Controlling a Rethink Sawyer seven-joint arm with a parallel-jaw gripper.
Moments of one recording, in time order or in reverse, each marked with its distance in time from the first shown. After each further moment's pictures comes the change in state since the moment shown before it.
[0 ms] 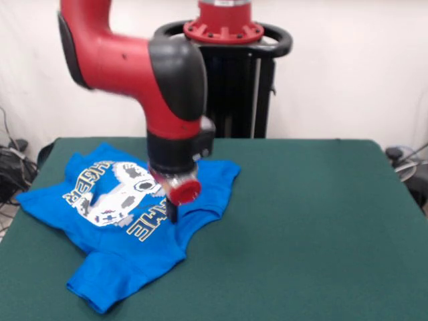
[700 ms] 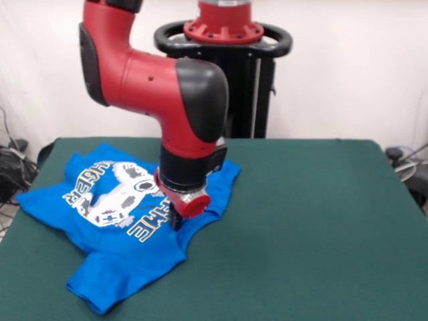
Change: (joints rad) arm 0.118 0.052 -0.096 -0.113 0.002 0.107 0.000
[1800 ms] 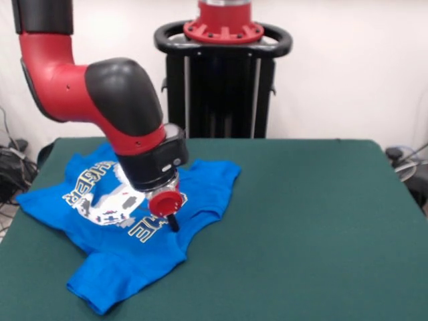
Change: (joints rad) arm -0.460 -0.011 0.399 0.134 -0.001 0.034 0.000
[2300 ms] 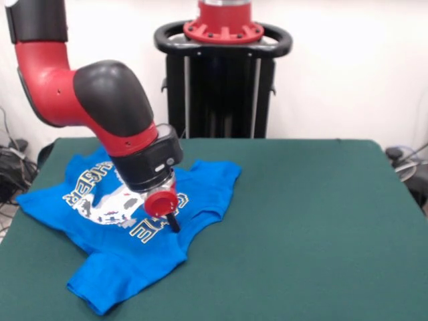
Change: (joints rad) arm -0.082 0.026 0.069 0.018 0.001 0.000 0.000
